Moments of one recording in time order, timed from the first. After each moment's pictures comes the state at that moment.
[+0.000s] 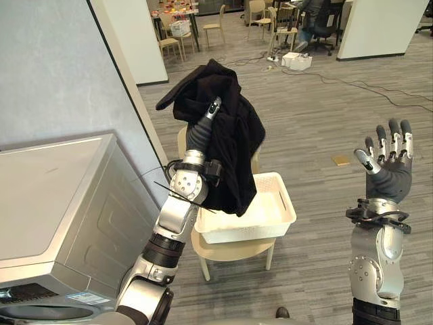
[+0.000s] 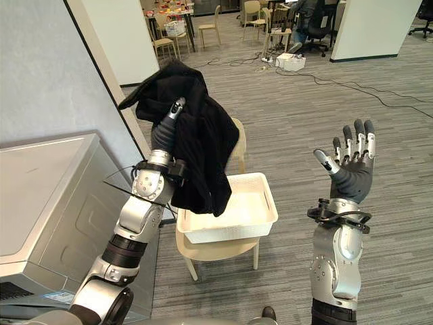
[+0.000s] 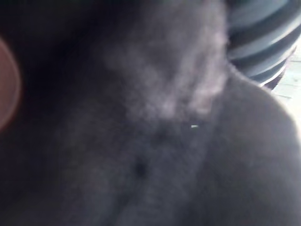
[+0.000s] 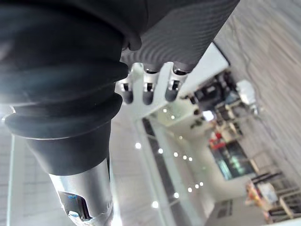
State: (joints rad) left arm -0.46 0.06 -0.20 -0.05 -0.25 -0.05 0.22; right arm 0.02 -0.12 -0.30 -0.38 0.50 -0.12 -0.09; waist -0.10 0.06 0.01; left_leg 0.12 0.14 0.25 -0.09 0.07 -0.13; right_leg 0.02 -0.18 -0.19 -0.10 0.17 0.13
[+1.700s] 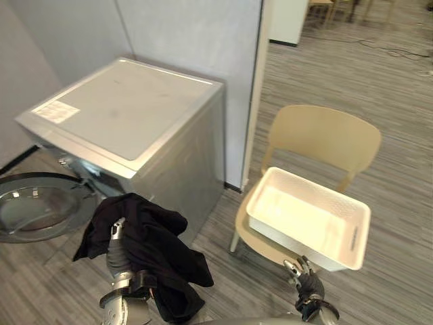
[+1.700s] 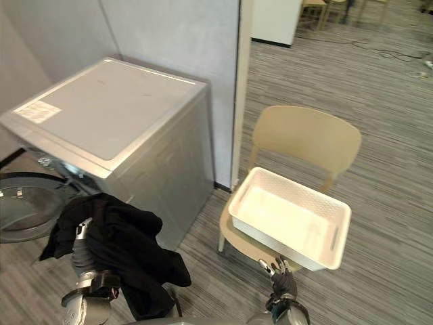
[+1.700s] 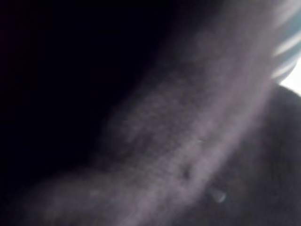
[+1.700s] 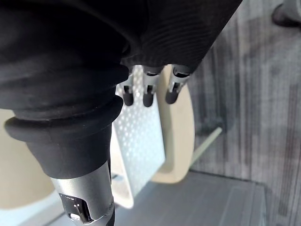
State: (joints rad) left arm 0.54 -0.12 0.10 -0.38 -0.55 -0.10 -0.02; right arm 0.35 0.04 -0.11 0.36 0.47 -0.04 0.02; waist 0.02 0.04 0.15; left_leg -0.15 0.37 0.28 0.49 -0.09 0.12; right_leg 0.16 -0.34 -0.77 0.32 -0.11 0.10
